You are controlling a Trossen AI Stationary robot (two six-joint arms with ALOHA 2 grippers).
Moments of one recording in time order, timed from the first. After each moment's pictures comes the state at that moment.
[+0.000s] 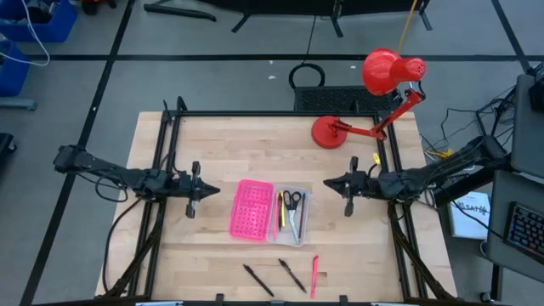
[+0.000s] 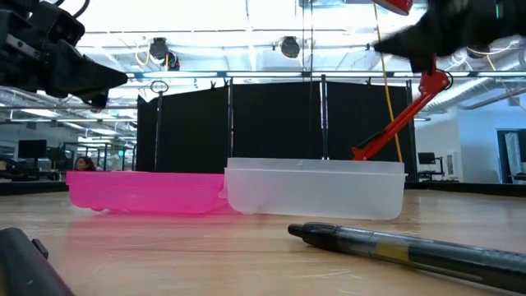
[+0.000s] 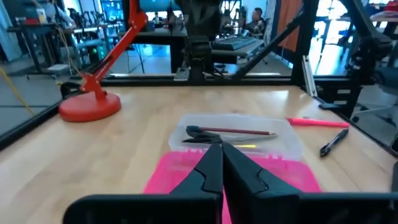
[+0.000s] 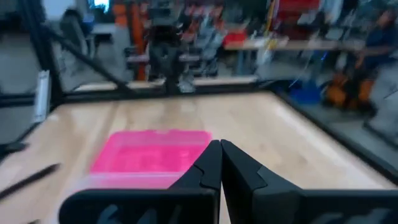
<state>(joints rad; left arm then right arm) -0.26 0.41 0.01 0.33 -0.21 -0.03 0.33 0.80 0.30 0.36 0.53 0.07</state>
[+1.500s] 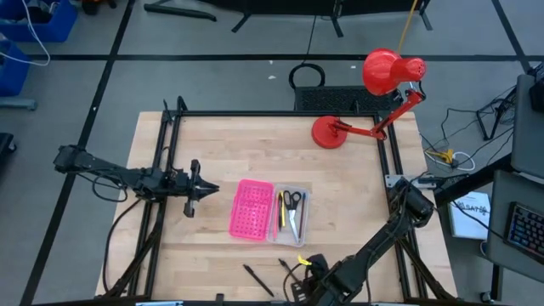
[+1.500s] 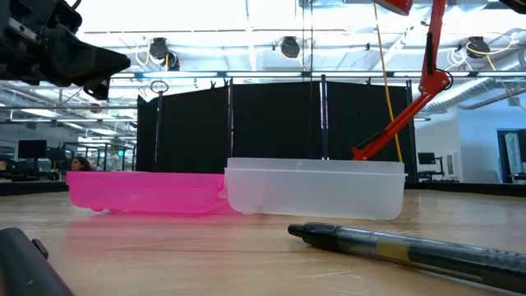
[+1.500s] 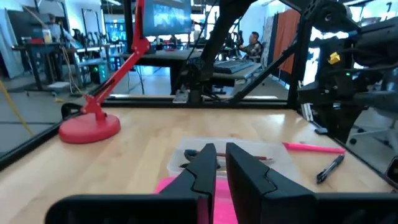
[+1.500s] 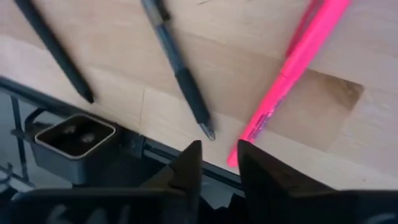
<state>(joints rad) -0.26 0.41 0.01 0.42 -0.21 -0.02 0.78 2.10 1.64 -0.79 0.10 2.08</state>
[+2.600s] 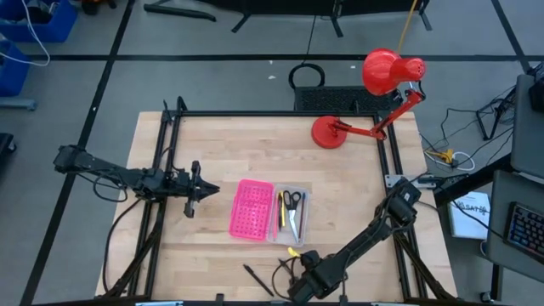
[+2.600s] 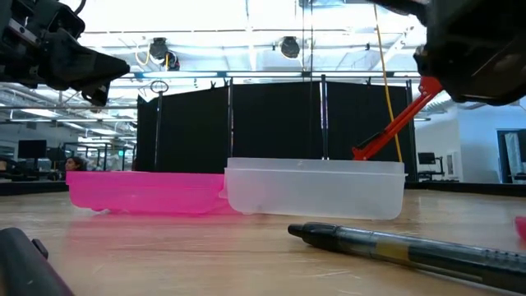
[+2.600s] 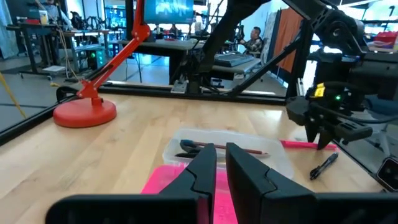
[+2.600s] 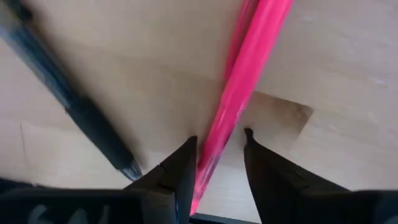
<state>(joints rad) -0.26 0.41 0.01 0.39 -0.21 -0.09 0.70 2.27 1.64 -0.97 -0.20 1.98</state>
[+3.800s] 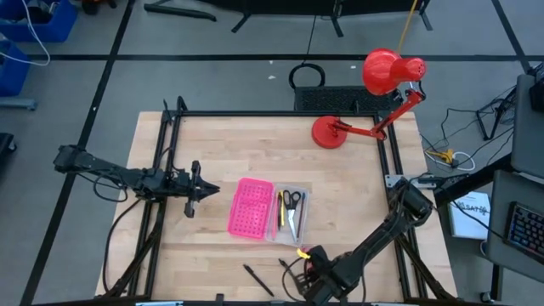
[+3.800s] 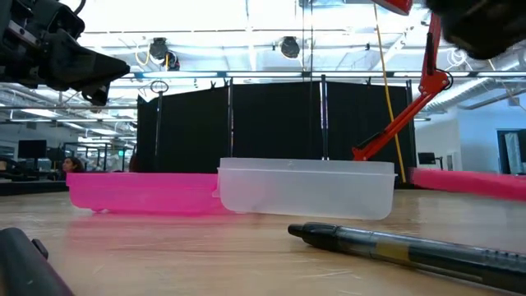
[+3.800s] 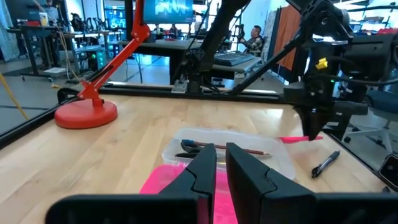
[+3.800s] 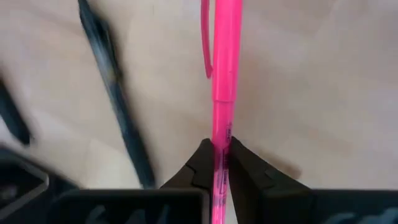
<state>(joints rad) -0.26 0.41 0.01 0.38 -0.21 -0.08 0.75 2.10 1.55 -0.87 0.17 1.92</state>
